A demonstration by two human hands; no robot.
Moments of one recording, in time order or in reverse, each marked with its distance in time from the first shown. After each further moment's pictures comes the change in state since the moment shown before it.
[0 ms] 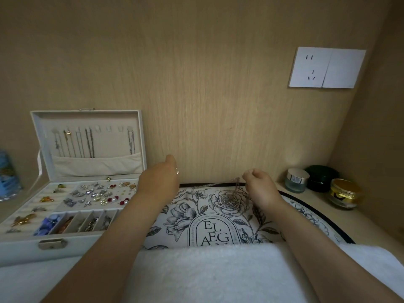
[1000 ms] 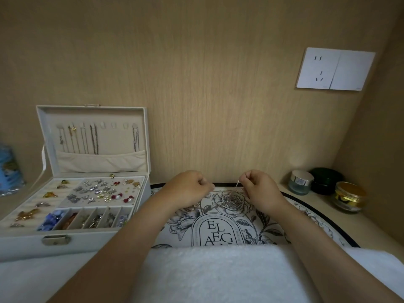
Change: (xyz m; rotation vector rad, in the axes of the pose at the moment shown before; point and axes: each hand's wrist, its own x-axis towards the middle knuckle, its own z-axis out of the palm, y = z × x) left_hand -0.005 0.033 0.003 -0.593 -0.390 -0.019; right_hand 0.000 0.004 0.001 -0.220 -0.062 -0.192
